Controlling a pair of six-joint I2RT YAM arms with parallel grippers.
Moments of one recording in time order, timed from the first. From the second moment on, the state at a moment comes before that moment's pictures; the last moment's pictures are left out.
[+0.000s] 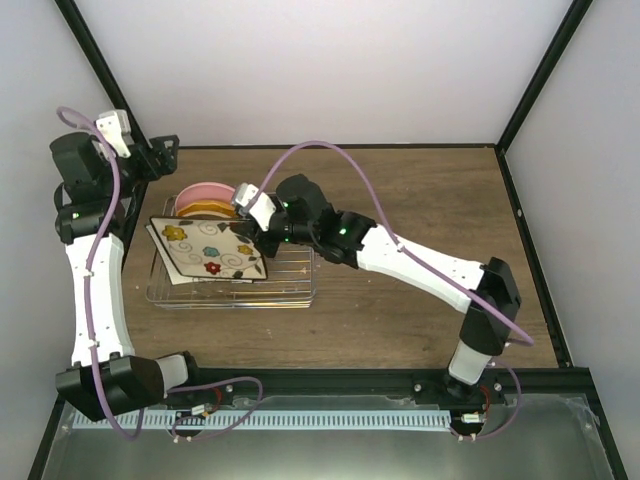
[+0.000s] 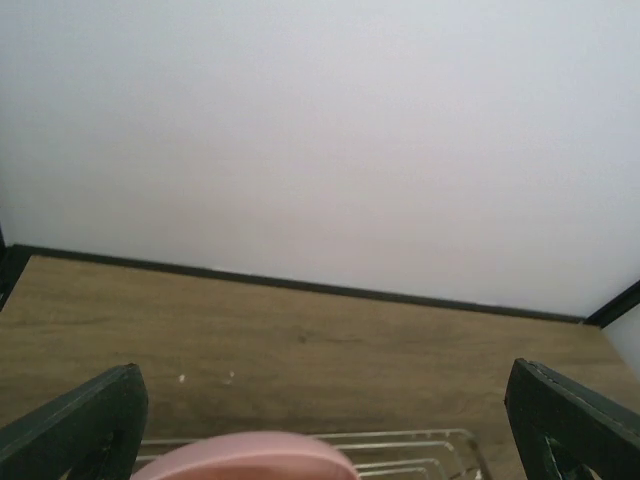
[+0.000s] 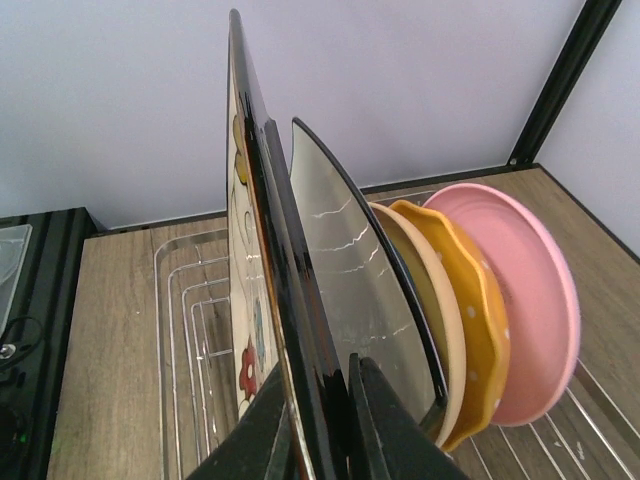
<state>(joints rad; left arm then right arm) 0.27 1.21 1.39 -0.50 0.50 -0.21 1.02 1.72 1.57 -0.20 -0.25 -0.16</state>
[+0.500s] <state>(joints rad) 0.27 1.23 1.56 -0.28 0.53 -0.40 0.88 1.50 1.57 -0.31 -0.32 -0.01</state>
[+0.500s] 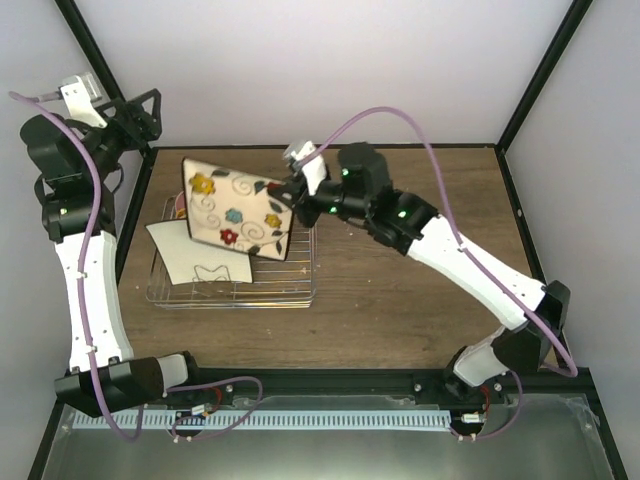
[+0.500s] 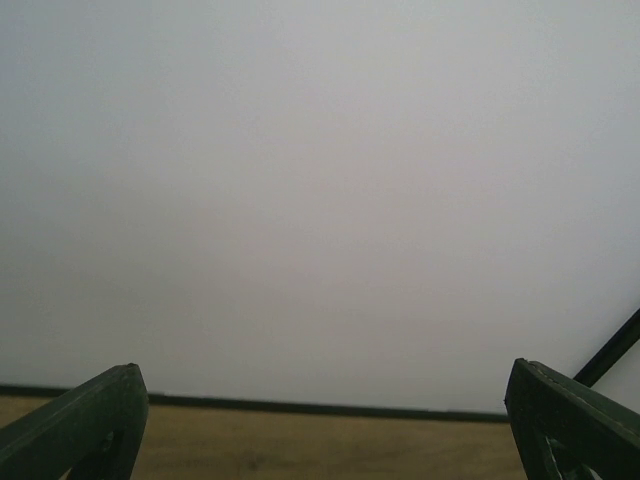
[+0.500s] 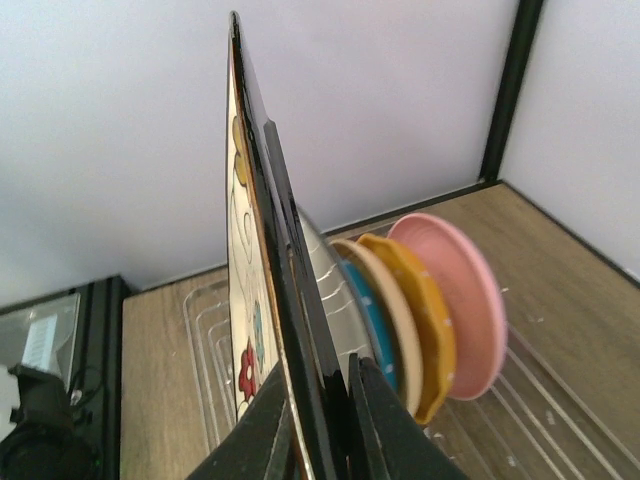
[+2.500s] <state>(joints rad) 0.27 1.20 1.38 -0.32 0.58 -0.44 0.11 1.92 0.94 0.47 -0.24 1.32</state>
